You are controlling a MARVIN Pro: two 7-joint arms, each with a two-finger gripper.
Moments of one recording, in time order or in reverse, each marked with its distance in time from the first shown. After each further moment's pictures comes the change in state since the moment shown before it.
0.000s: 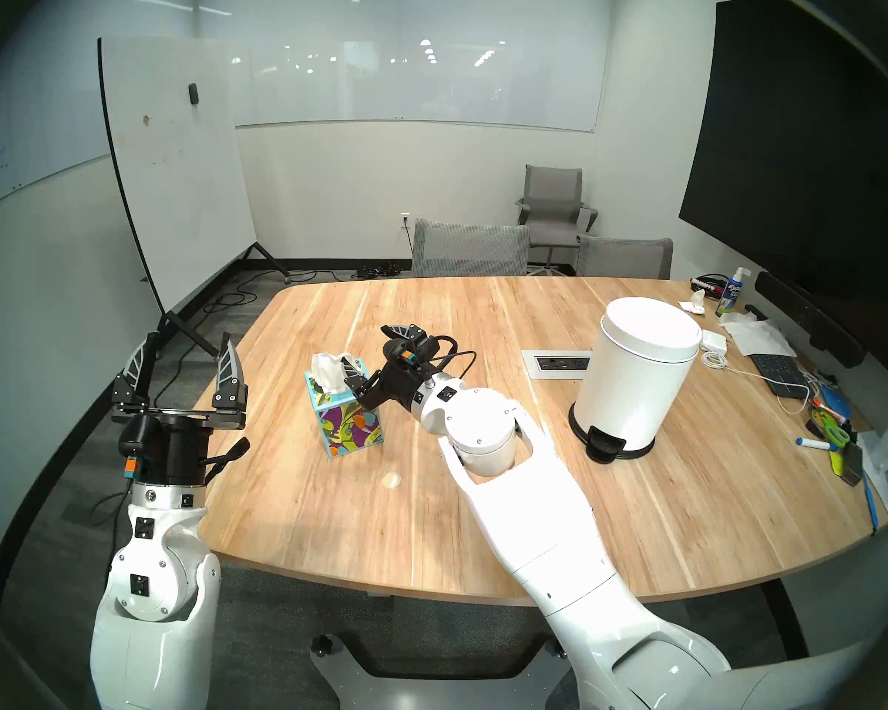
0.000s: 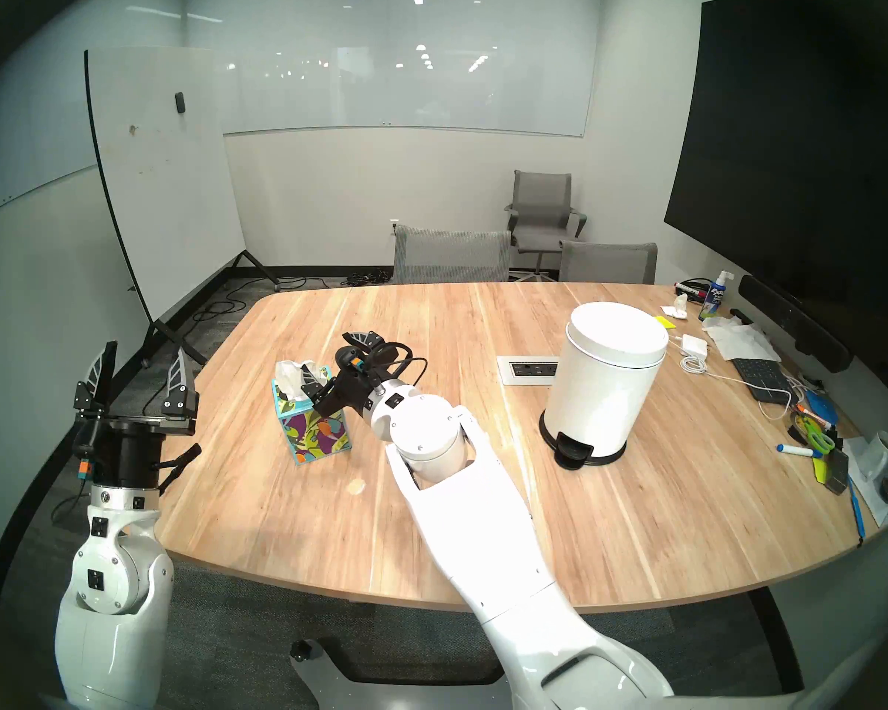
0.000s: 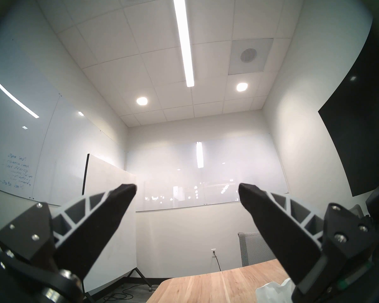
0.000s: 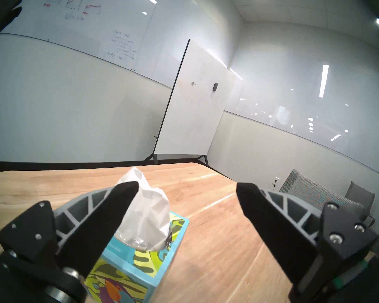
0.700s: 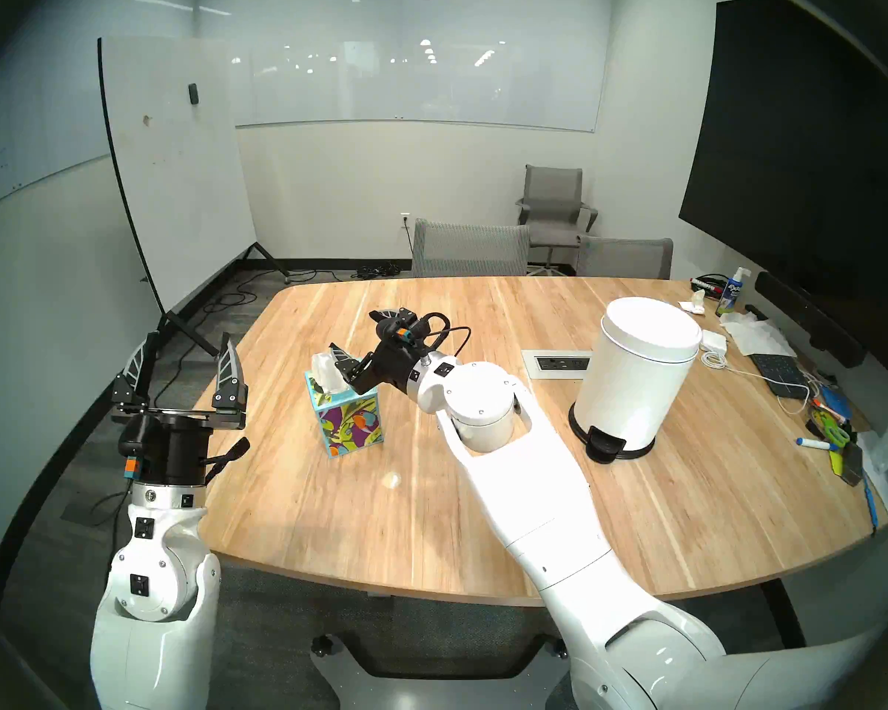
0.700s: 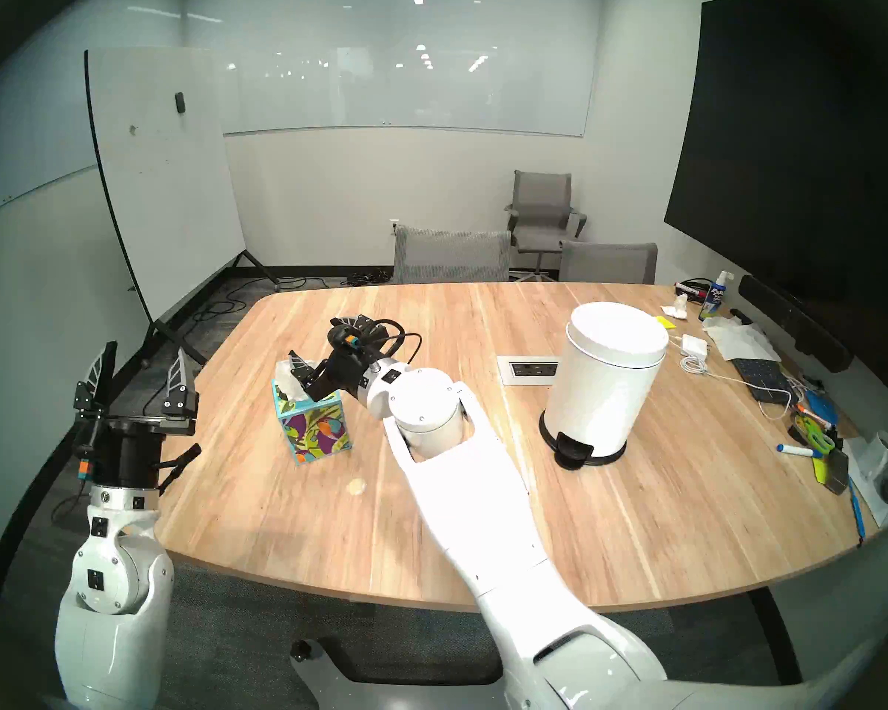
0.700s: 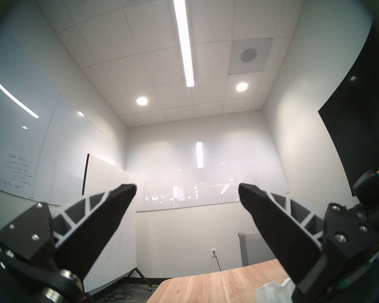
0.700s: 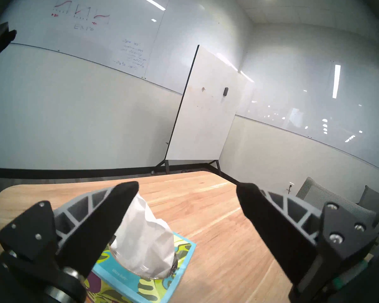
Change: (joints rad) left arm 0.000 0.000 0.000 0.000 0.000 0.000 0.000; right arm 0.070 -0.026 0.038 0.025 0.055 0.054 0.114
